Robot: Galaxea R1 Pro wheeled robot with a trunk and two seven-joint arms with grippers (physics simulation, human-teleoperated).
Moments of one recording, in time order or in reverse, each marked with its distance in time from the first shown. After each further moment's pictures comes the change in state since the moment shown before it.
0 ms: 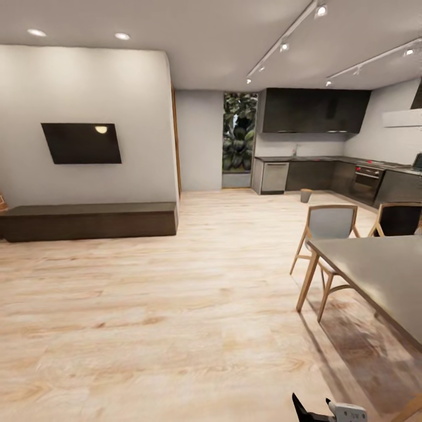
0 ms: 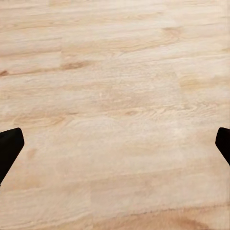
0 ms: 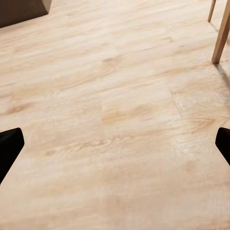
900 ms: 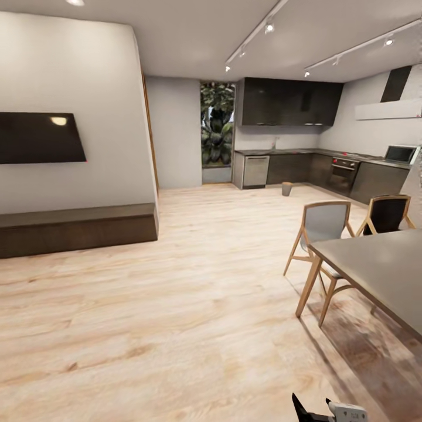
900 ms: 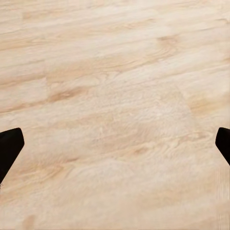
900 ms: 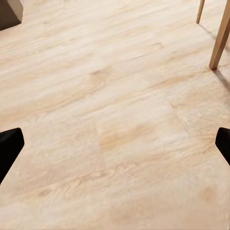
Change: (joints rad) left arm 0.000 0.001 0.000 0.000 0.000 0.000 -0.001; right arm 0.000 0.001 0.000 0.001 0.003 -0.003 0.000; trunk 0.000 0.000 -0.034
